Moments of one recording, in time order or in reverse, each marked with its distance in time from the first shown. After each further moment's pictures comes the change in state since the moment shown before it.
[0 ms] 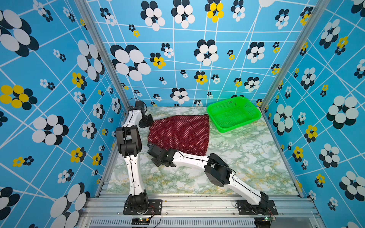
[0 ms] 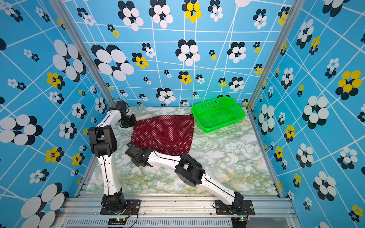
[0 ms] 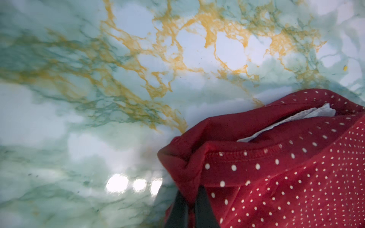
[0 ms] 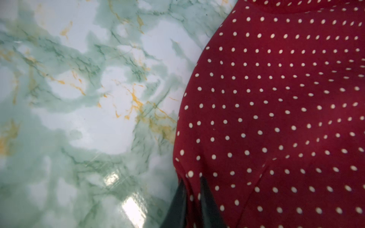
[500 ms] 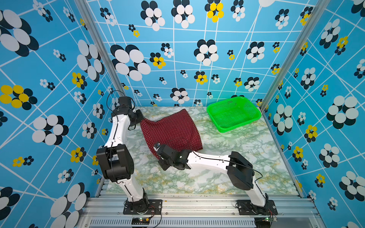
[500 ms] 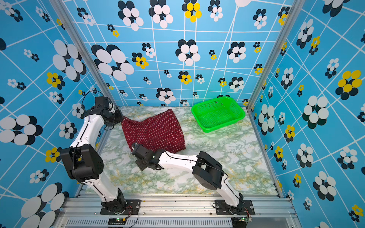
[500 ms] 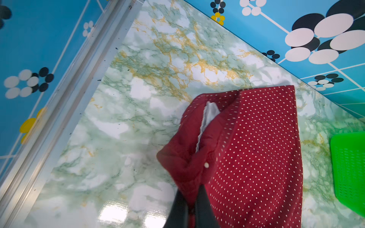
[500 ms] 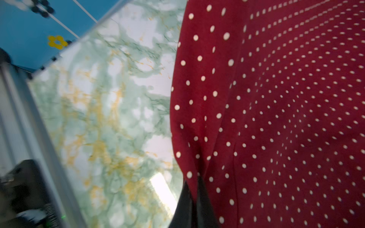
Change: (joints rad) left arm 0.046 -0.544 -0.338 0.068 -0.077 -0.018; right arm 0.034 -0.487 -0.537 0.137 -0.147 0.126
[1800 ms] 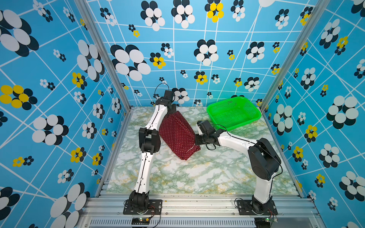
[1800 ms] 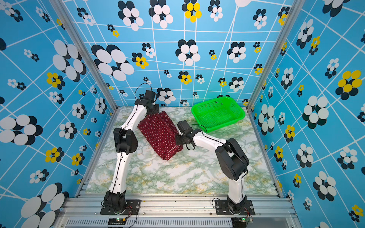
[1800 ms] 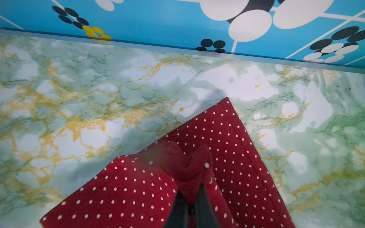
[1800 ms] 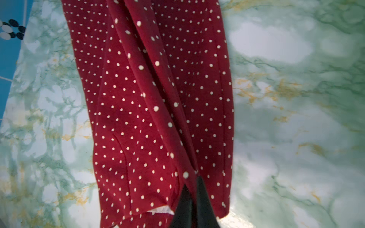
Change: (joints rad) left arm -0.396 0.854 0.954 -0.103 -0.222 0.045; right arm -0.556 -0.148 -0.285 -0.003 -0.190 0.089
